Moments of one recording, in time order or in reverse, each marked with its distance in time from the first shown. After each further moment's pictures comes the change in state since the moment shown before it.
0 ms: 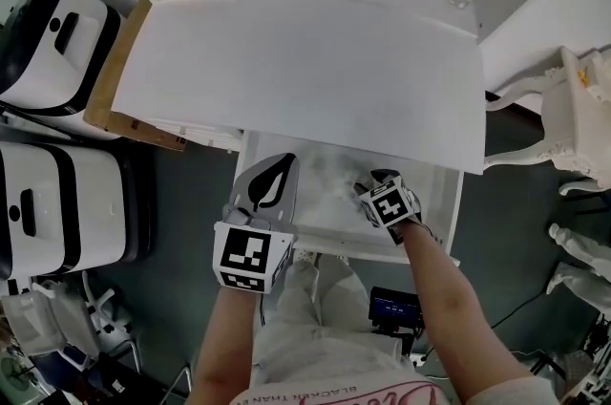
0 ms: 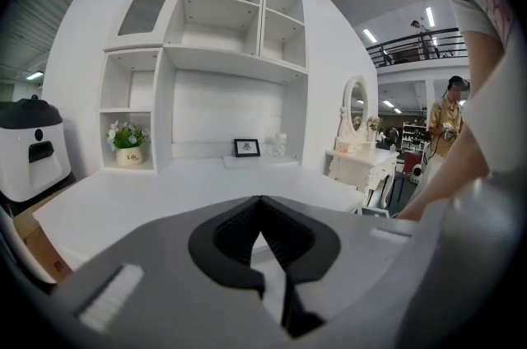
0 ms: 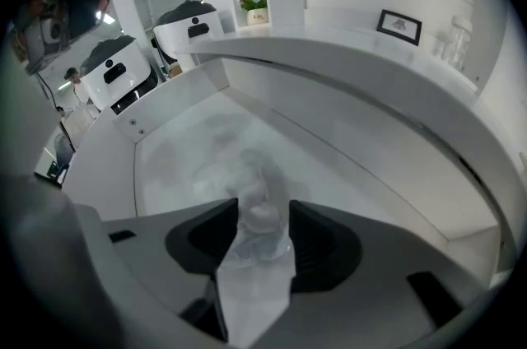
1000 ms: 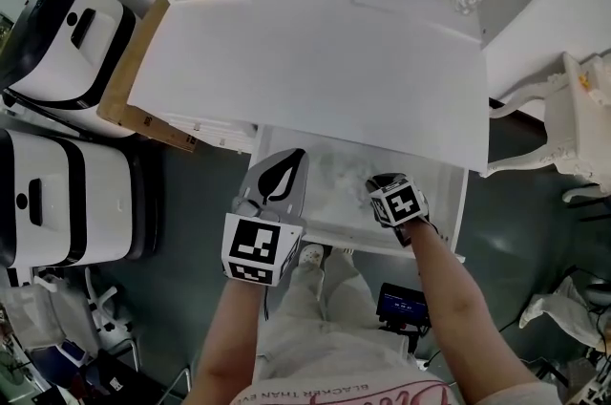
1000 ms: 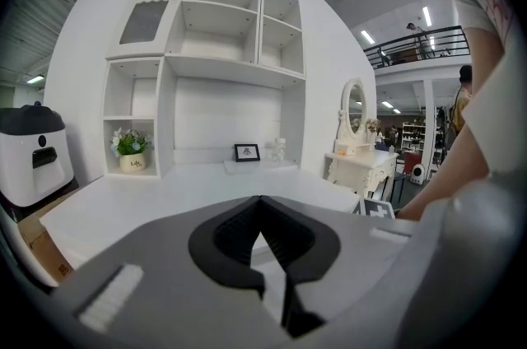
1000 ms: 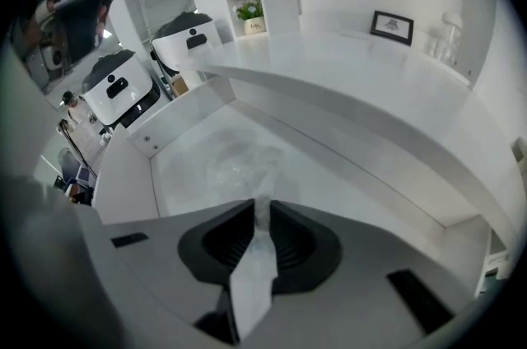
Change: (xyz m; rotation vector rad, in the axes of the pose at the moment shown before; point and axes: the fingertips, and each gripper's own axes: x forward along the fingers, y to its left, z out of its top) left arm -0.020 -0.001 0.008 0.015 -0.023 0.003; right arm -0.026 0.017 0.009 0.061 -0.020 0.028
